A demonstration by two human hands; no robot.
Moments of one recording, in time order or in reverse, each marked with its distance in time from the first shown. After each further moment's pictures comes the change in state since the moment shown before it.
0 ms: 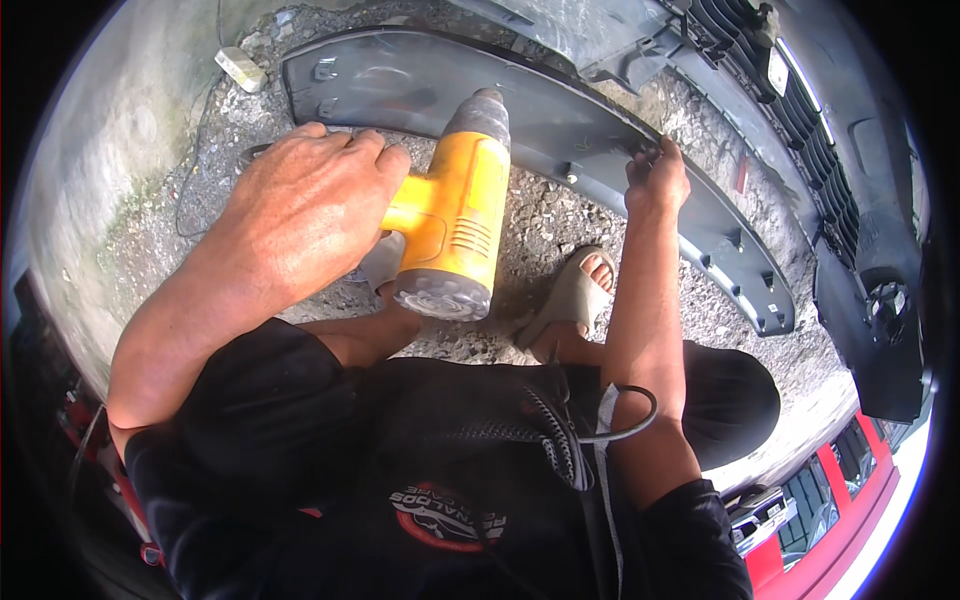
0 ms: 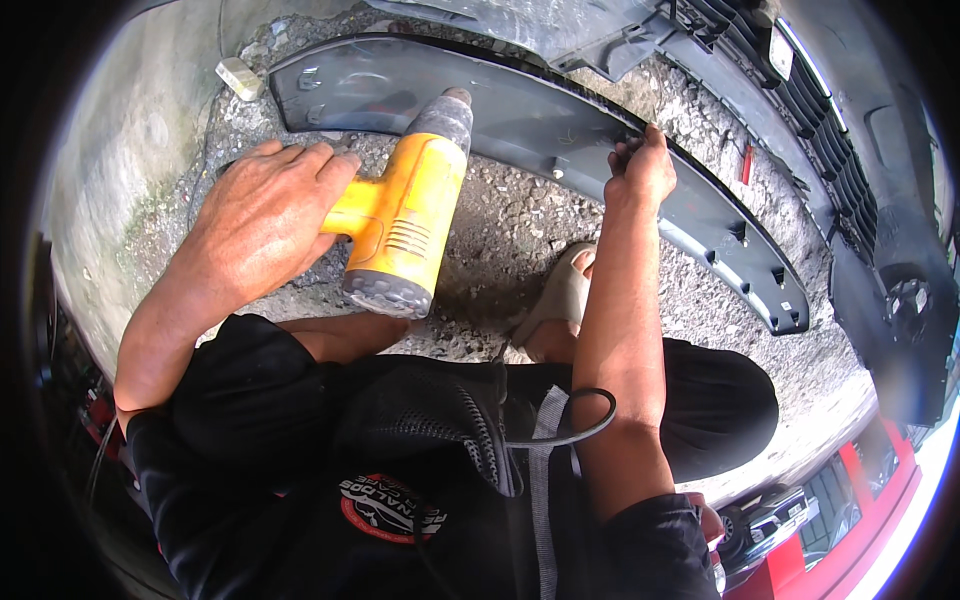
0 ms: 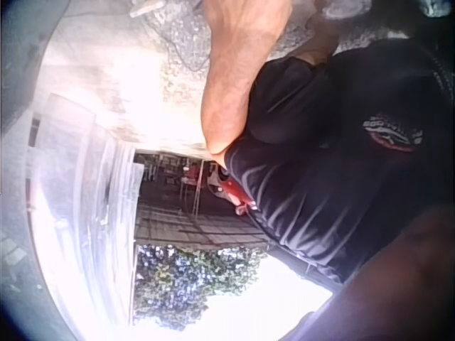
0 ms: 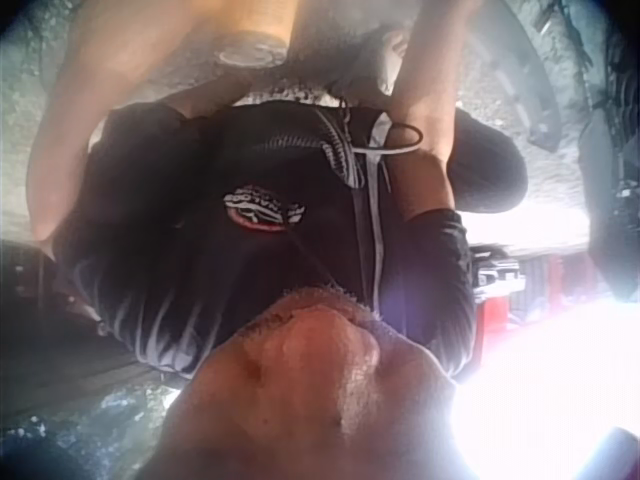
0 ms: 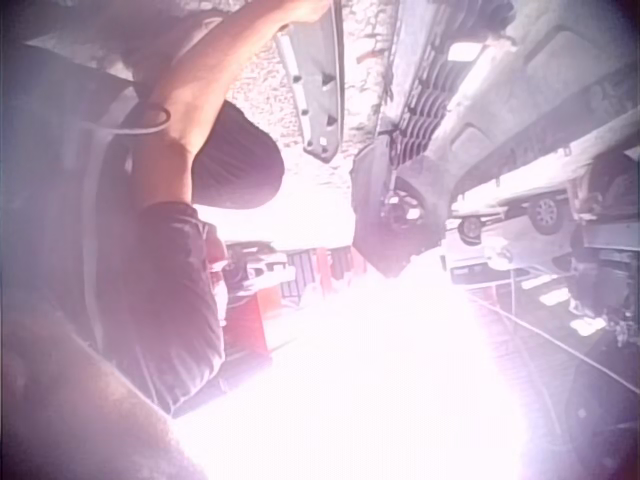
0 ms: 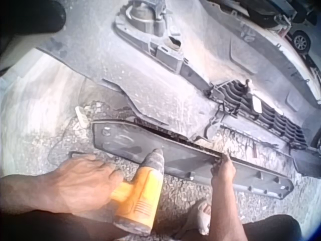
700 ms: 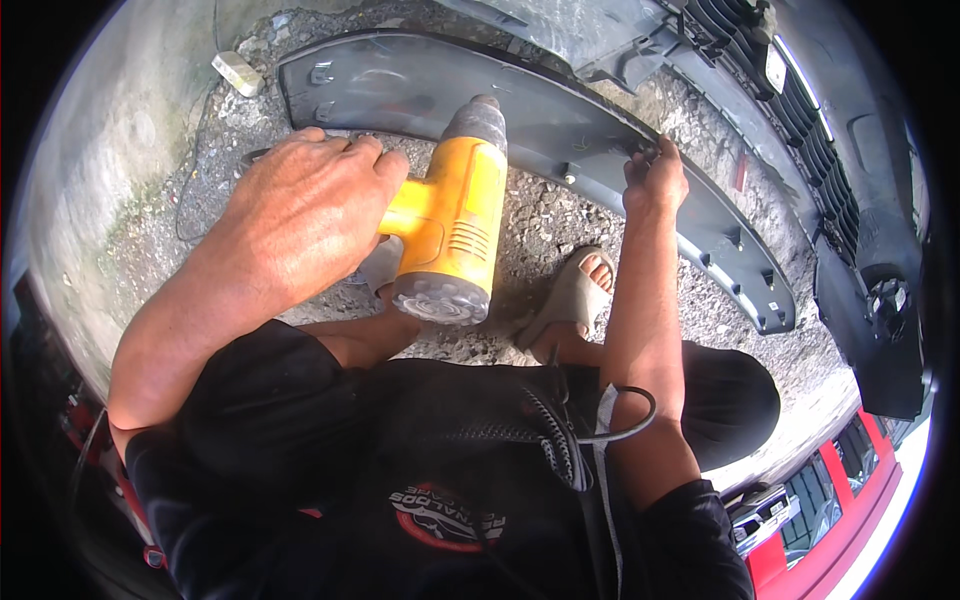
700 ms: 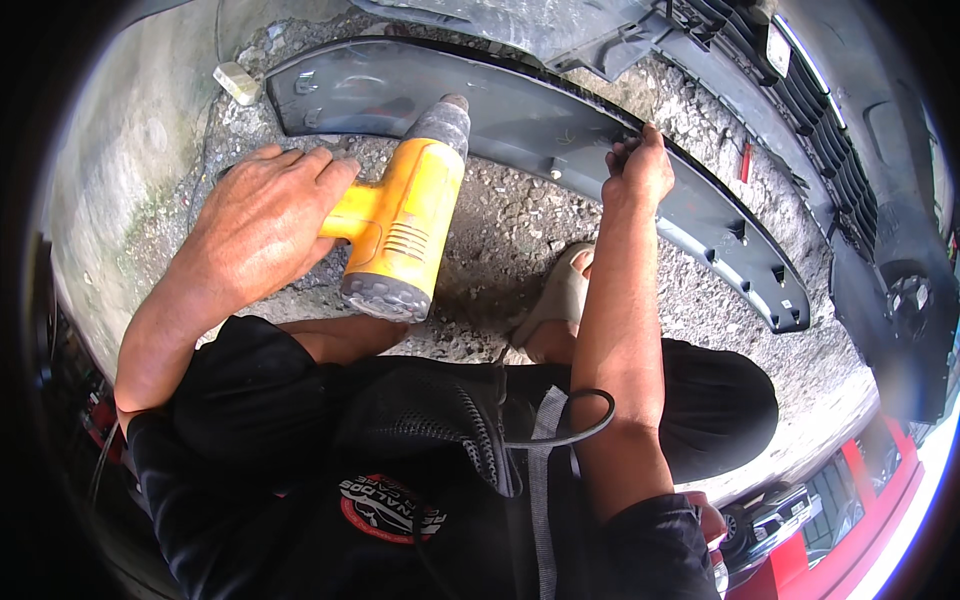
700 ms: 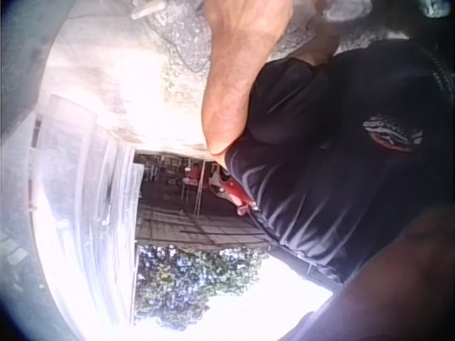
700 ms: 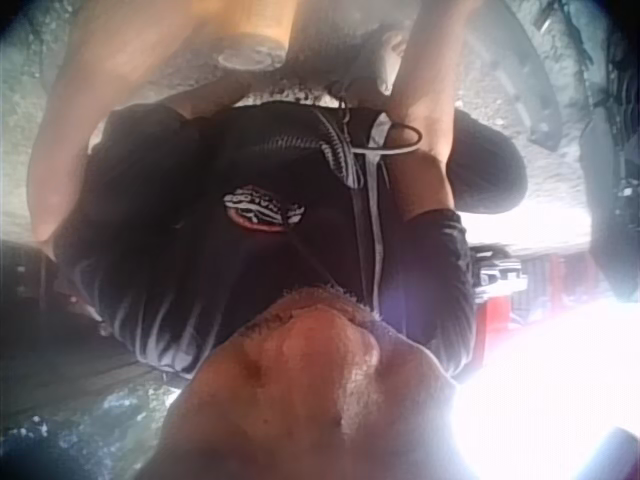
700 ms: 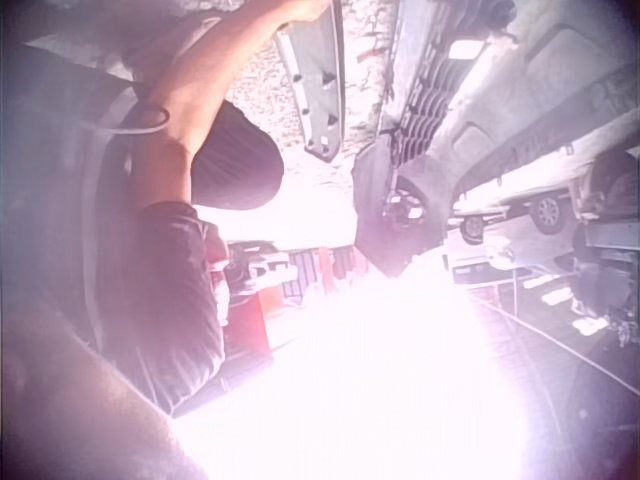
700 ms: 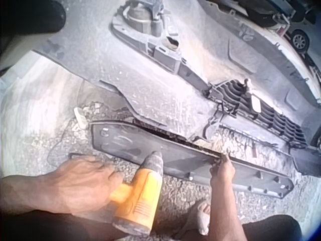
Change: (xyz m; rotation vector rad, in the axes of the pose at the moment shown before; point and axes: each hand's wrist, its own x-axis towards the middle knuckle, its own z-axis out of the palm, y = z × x) left_hand 0.003 0.000 -0.003 -0.016 -0.045 0.006; right_hand 0.001 0.000 -0.001 0.015 -0.013 -0.002
